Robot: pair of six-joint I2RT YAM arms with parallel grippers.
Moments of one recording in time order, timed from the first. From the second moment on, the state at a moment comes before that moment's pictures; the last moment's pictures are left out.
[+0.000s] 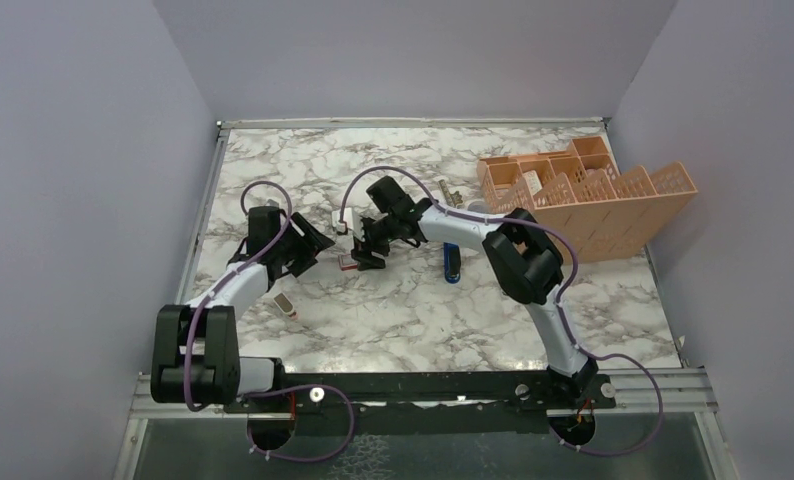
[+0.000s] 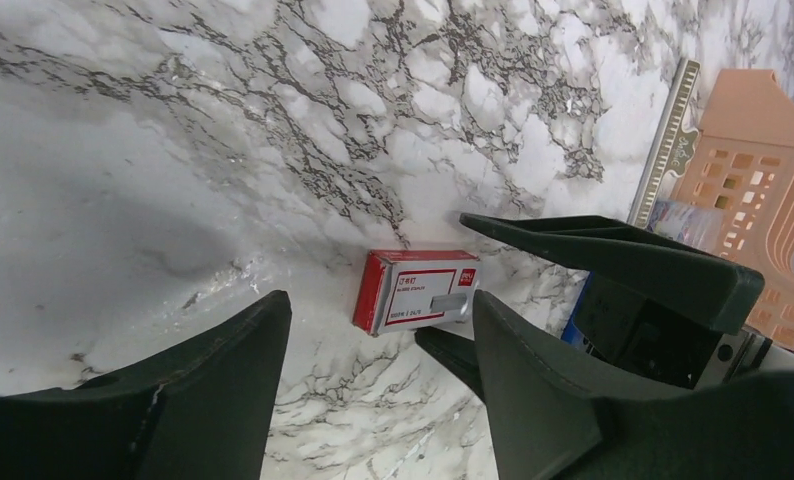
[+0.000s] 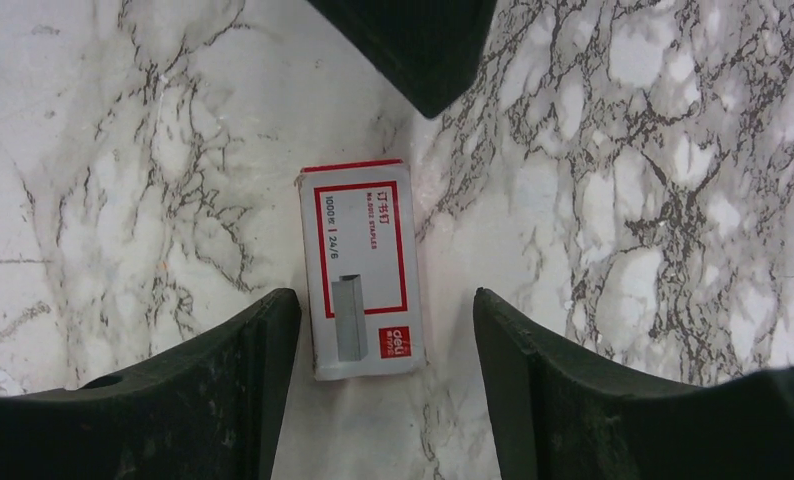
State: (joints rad) left arm -0.03 1.29 0.57 -0.05 0.30 -0.81; right arm 0.81 2.24 1.64 -0.28 -0.60 -0.72
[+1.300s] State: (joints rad) left arm -0.08 1.60 0.55 0.31 0.55 -0.83; right arm 0.82 2.24 1.58 -0.12 -0.61 -0.75
